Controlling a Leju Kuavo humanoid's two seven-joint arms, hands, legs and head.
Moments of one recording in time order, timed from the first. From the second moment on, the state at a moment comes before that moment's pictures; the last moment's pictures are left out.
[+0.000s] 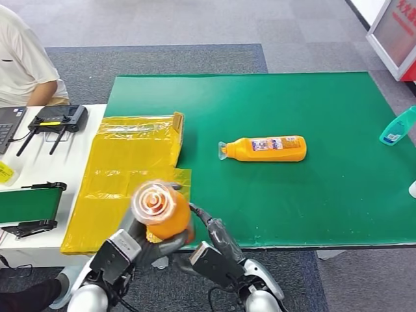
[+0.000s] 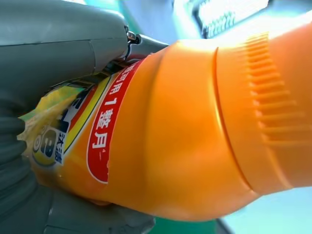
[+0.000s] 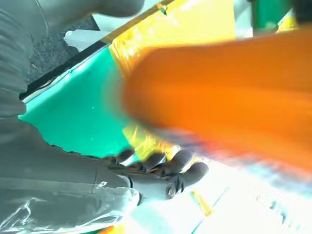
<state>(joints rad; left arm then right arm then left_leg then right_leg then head) 0.07 -0.06 -0.39 -1.87 -0.45 -0.05 -0.21 0.05 0.10 0.46 -1.59 0.58 0.02 -0.44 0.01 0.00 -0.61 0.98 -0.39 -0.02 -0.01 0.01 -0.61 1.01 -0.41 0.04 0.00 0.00</state>
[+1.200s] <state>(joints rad) -0.25 0.07 -0.27 -1.47 -1.57 0.25 -0.07 -0.02 0.14 0.50 -1.62 0.49 0.09 -0.49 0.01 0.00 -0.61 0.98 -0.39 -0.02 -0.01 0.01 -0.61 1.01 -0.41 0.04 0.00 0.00</state>
